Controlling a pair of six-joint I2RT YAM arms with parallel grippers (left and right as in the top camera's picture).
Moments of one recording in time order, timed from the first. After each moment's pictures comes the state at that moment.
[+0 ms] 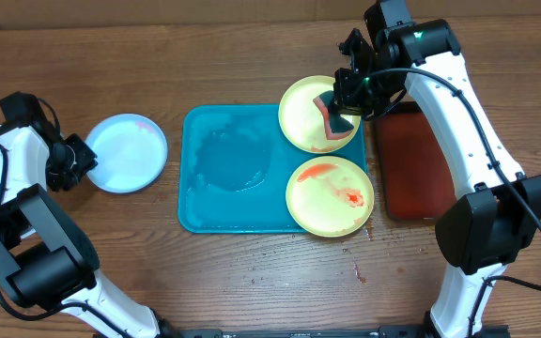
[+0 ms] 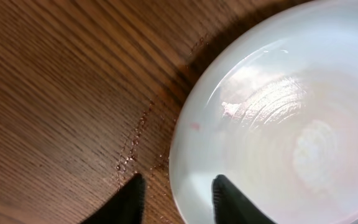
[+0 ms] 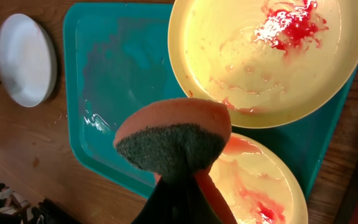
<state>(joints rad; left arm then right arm) 0.51 1.96 1.45 -0.90 0.02 -0.28 0.26 2.04 2.02 -1.31 -0.43 0.20</state>
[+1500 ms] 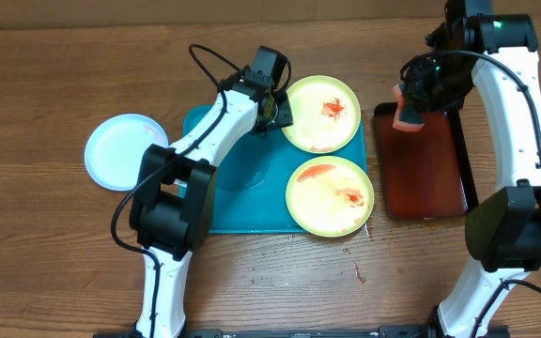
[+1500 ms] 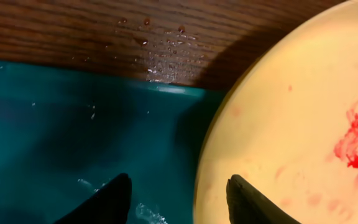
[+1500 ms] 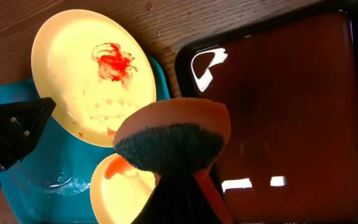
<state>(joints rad) -0.41 2.24 1.74 -0.66 0.06 -0.61 0.01 2.01 2.02 -1.38 -0.22 0.28</state>
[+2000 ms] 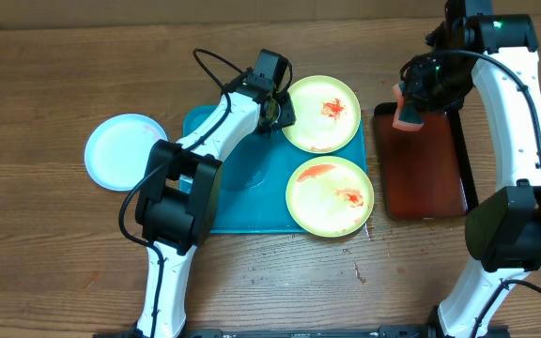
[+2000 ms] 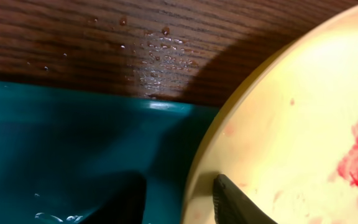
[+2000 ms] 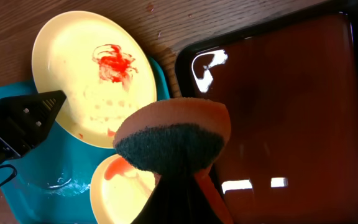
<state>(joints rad) -0.41 2.29 1.74 -0.59 0.10 -0.63 0.01 2.01 2.02 -1.37 -0.22 0.28</state>
